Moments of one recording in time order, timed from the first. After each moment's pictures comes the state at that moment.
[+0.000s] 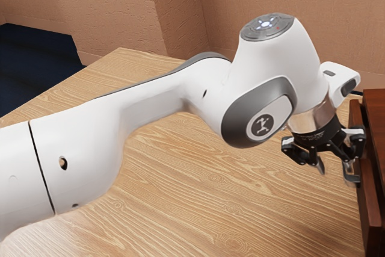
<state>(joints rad) -0.53 0.34 0.12 -1.40 -0.06 2.09 -0.79</state>
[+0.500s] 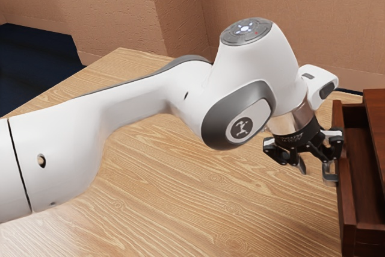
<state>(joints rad) -0.51 0.26 0.12 -1.53 -0.04 2.13 -0.79</state>
